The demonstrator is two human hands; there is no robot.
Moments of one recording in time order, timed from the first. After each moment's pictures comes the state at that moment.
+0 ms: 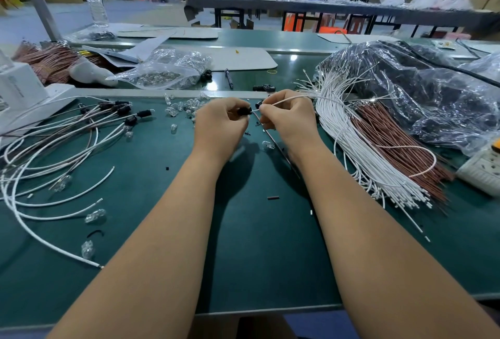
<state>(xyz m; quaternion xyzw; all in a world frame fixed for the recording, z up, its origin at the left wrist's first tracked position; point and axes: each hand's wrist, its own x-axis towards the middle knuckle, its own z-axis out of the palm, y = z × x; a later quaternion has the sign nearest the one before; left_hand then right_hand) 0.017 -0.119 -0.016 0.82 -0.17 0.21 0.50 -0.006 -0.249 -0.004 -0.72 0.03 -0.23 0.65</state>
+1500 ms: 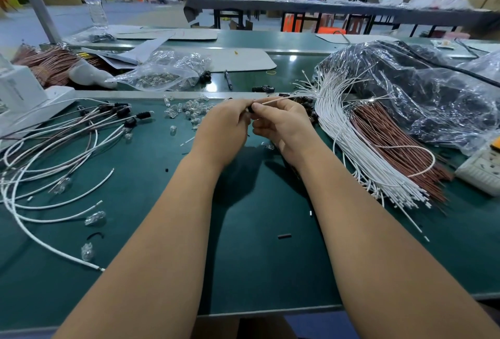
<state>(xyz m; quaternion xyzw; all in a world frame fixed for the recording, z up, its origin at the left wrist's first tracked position) 0.017 -0.120 -0.014 0.84 -0.28 0.25 0.38 -0.007 -0.246 -0.003 -0.63 0.02 -0.11 0.77</state>
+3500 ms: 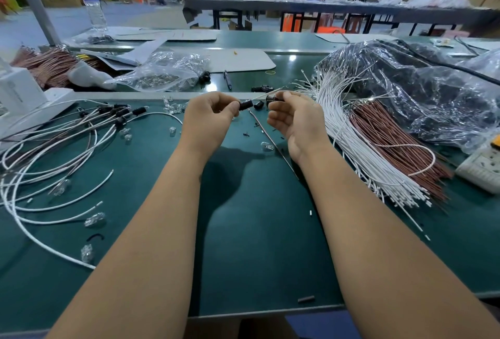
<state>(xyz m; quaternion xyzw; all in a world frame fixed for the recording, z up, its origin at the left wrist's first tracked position) 0.021 -0.105 -0.006 0.78 -0.17 0.15 0.58 -0.007 -0.259 -0.001 -0.52 0.07 -0.18 0.83</state>
